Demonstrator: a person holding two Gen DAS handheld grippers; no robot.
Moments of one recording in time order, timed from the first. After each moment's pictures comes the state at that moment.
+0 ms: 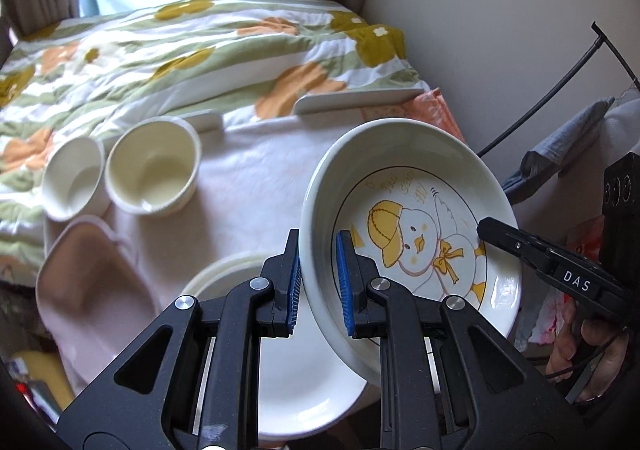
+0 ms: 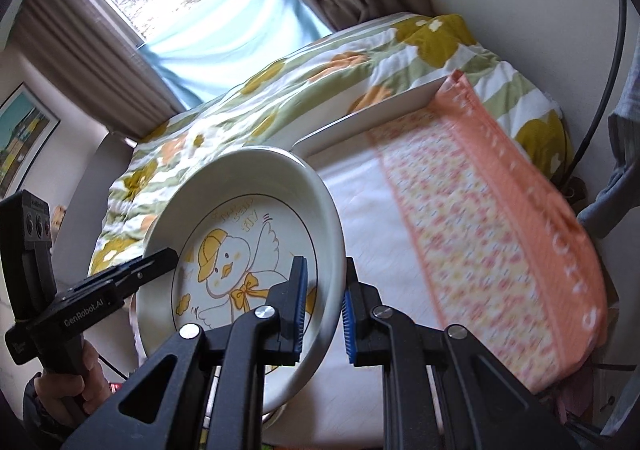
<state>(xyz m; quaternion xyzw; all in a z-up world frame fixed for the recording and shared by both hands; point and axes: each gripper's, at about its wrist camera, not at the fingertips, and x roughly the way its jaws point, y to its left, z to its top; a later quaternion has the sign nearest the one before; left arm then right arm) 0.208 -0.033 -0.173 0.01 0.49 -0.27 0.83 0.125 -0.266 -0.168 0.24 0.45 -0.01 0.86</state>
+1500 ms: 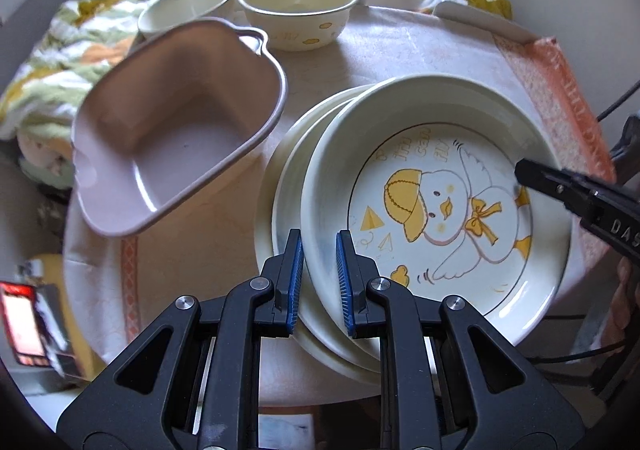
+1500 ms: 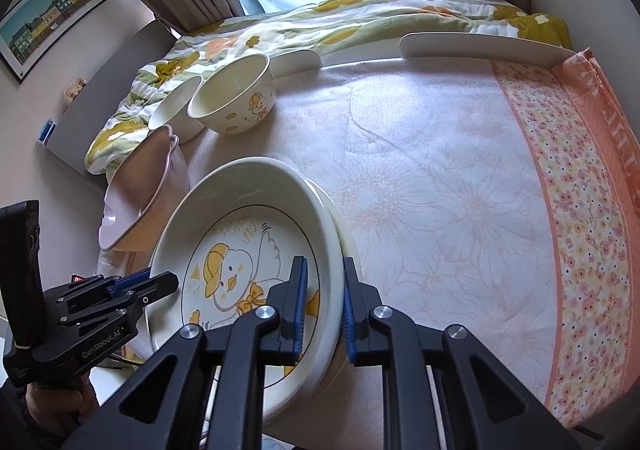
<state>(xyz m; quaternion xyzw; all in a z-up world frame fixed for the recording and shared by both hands) 0.153 0.039 -0.288 0.04 0.54 -0.09 0.83 0.147 -0.170 -0.259 0.11 0.52 0.10 0.84</state>
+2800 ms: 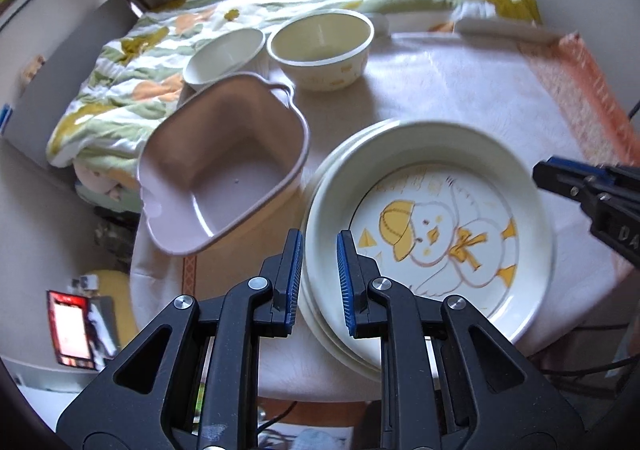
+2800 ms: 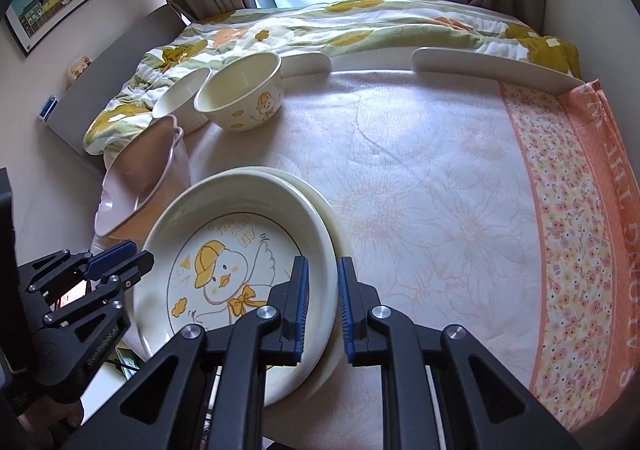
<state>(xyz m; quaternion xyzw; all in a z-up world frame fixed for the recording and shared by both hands) 0.142 0.027 -0.250 0.10 0.50 -0.02 0.86 0.152 -0.165 -0.245 0.07 0.51 0.11 0.85</state>
